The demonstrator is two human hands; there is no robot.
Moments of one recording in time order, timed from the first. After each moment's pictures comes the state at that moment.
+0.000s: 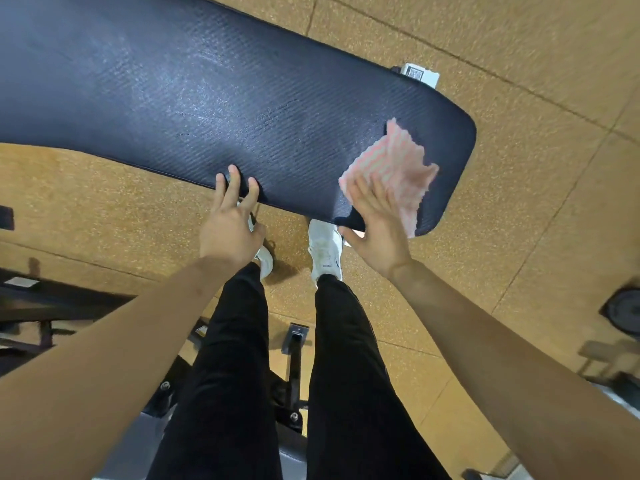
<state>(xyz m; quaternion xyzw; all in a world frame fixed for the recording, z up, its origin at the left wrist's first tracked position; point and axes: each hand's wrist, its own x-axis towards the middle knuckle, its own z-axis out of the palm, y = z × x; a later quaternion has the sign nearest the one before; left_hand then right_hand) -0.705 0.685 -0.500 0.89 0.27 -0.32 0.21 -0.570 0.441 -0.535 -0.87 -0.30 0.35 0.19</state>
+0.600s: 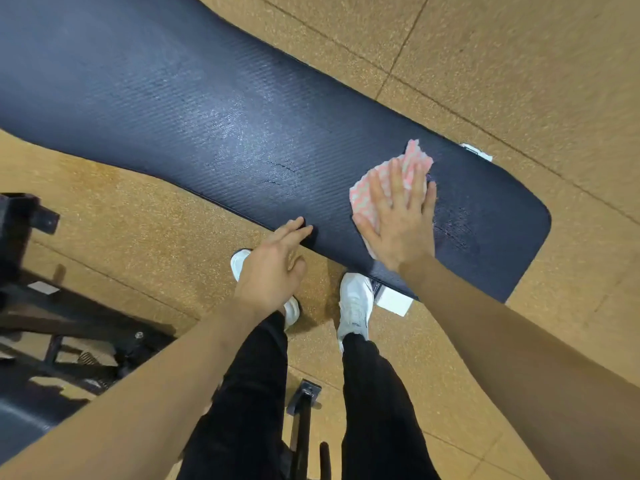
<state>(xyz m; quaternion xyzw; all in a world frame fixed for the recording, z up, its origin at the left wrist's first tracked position) -0.722 0.730 -0.495 0.83 0.34 -0.18 0.41 -0.529 0.578 -0.563 -0.88 -0.43 0.21 -0.05</state>
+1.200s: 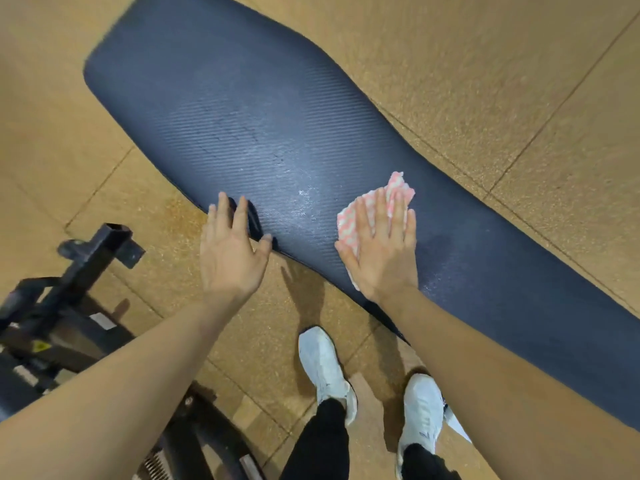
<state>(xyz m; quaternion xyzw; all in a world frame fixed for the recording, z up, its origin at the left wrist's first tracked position) -0.824 1.026 -0.516 0.80 0.56 -0.08 0.20 -0.632 0.879 -0.569 -0.84 -0.52 0.14 -0.03</state>
